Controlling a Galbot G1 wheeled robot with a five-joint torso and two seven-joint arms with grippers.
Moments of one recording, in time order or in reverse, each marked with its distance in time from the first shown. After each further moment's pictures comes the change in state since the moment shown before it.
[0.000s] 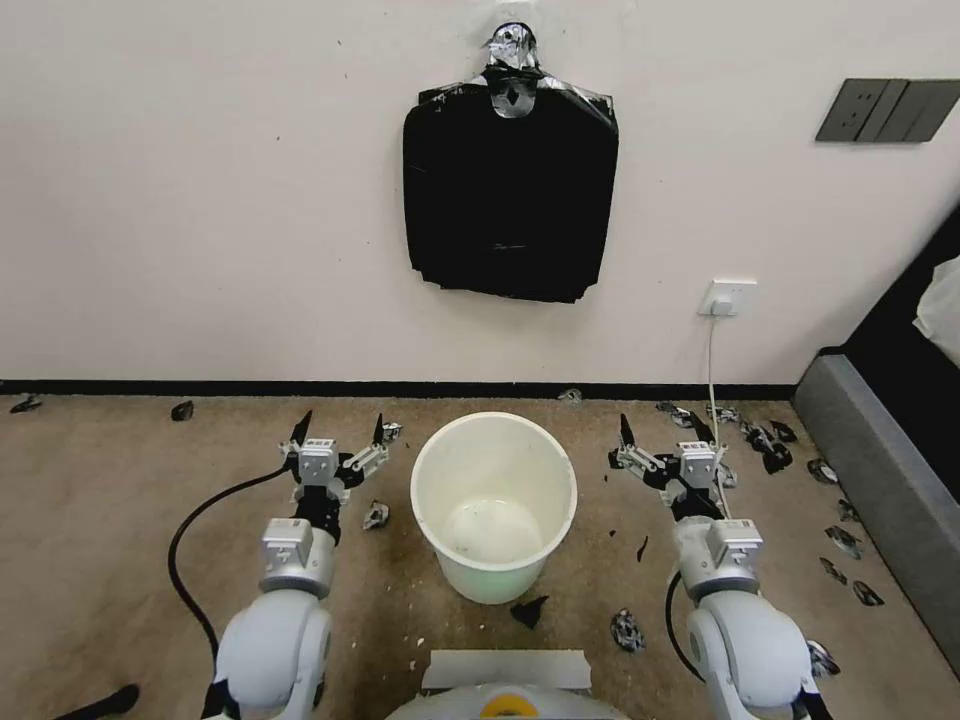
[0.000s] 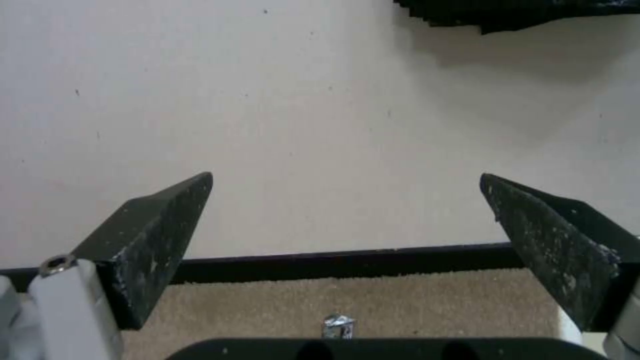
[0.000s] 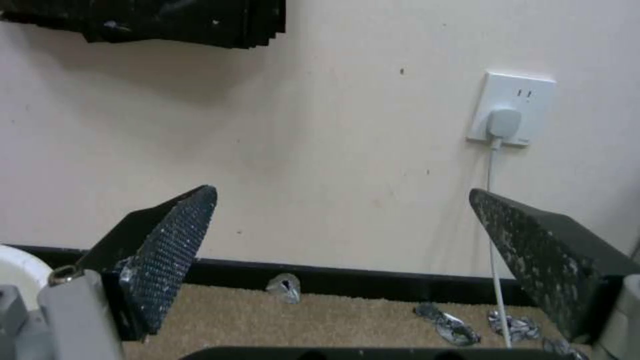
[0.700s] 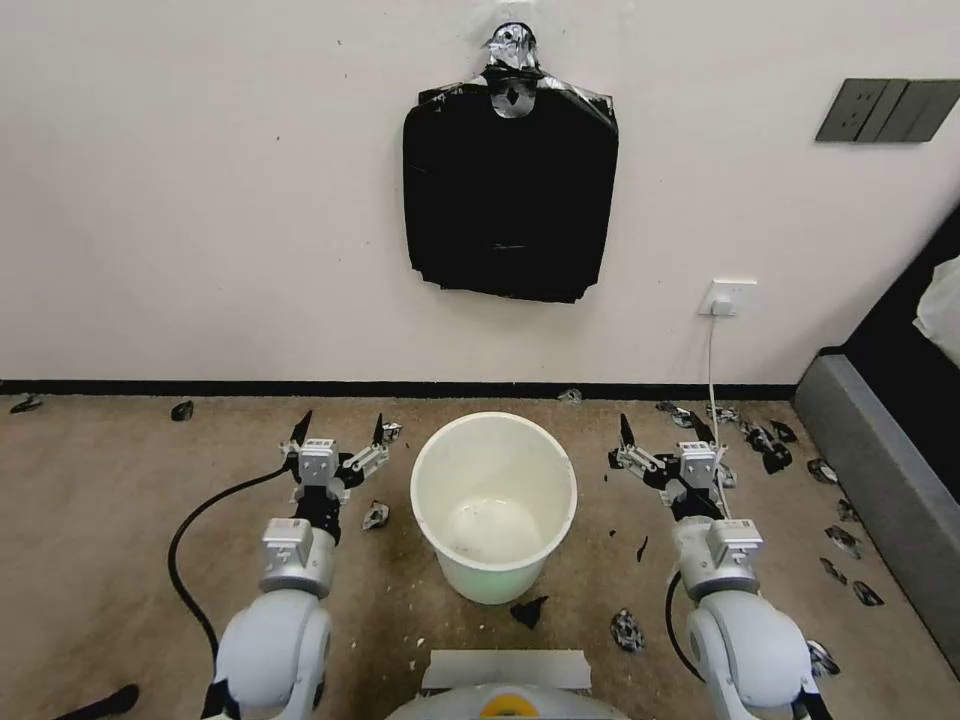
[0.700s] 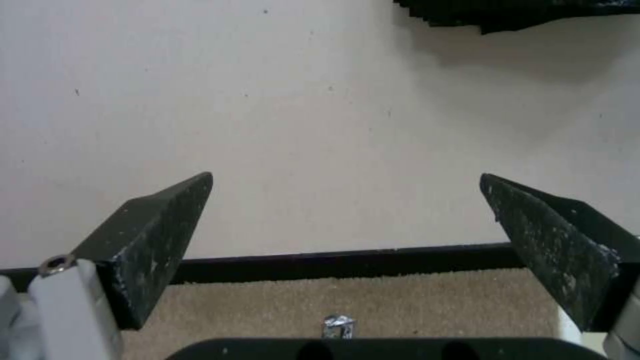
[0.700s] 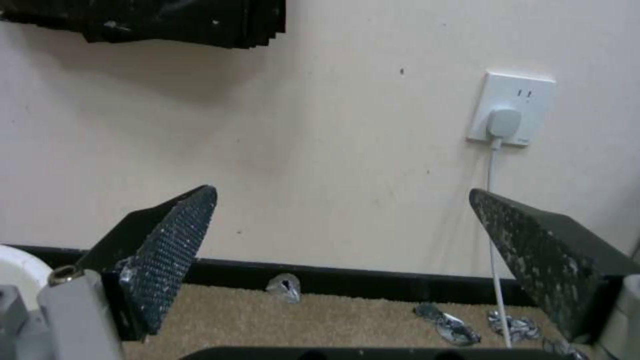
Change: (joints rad) left arm 0.000 0.000 0.000 0.000 0.000 0.000 0.000; right arm 0.000 0.000 0.000 0.000 0.000 0.000 0.000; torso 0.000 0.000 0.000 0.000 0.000
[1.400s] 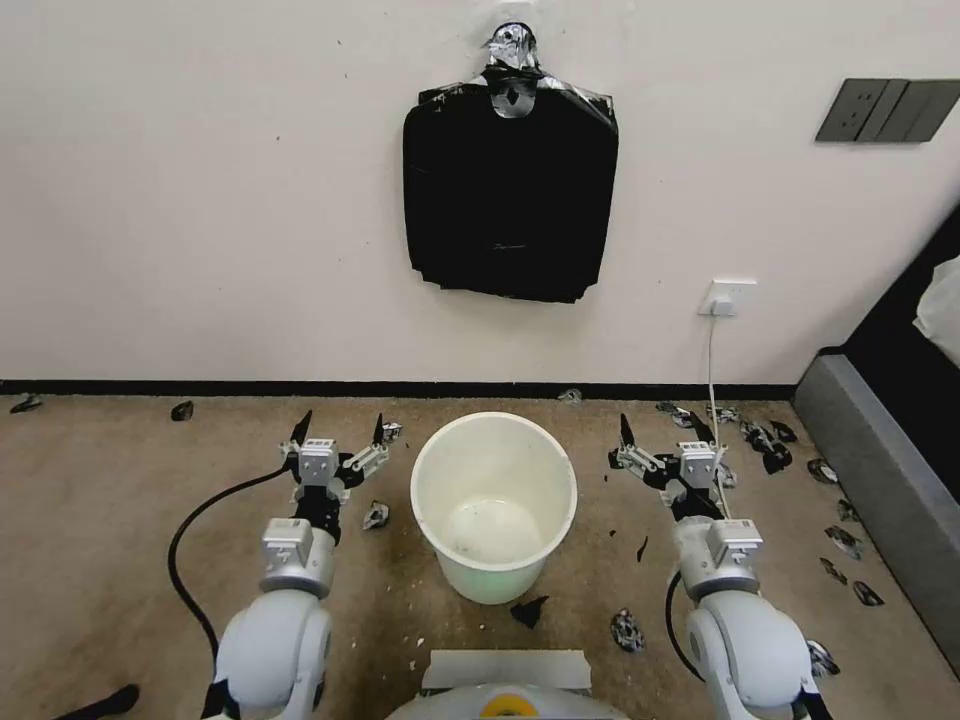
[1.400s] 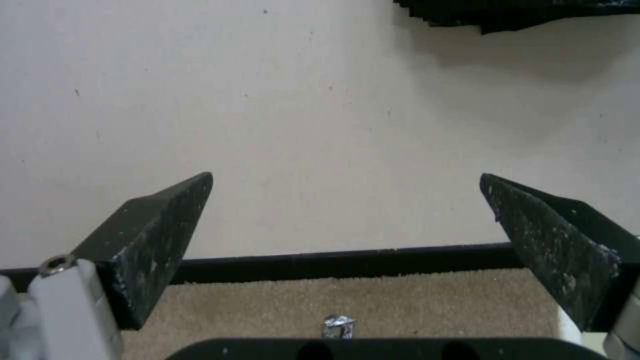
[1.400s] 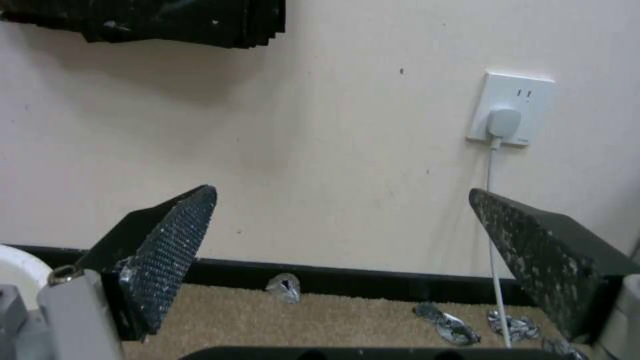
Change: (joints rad) left arm 0.000 0.000 0.000 0.000 0.000 0.000 0.000; right arm 0.000 0.000 0.000 0.000 0.000 0.000 0.000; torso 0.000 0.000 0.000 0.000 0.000
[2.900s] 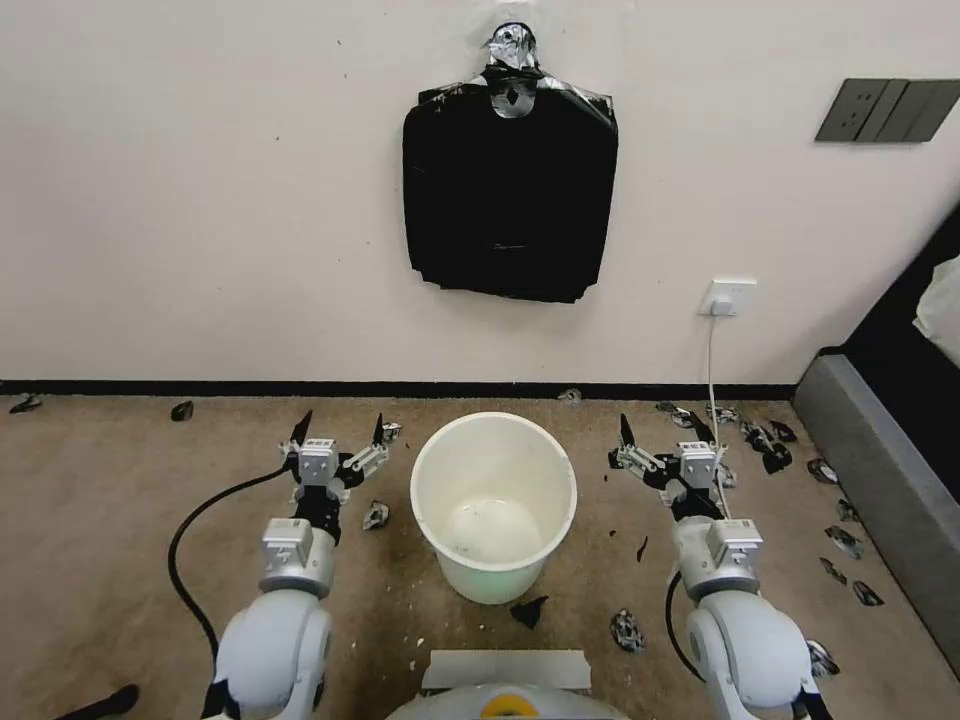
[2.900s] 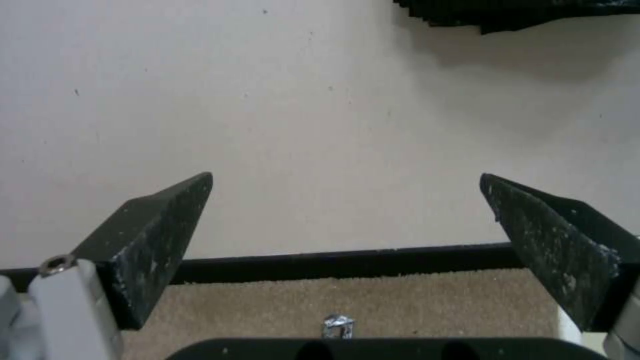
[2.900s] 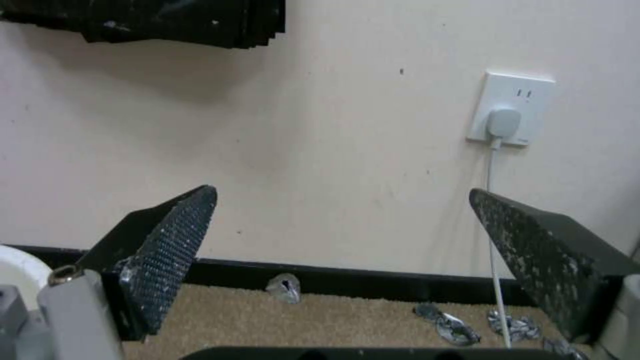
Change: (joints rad) left arm 0.000 0.000 0.000 0.000 0.000 0.000 0.000; right arm 0.000 0.000 0.000 0.000 0.000 0.000 0.000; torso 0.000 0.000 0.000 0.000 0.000
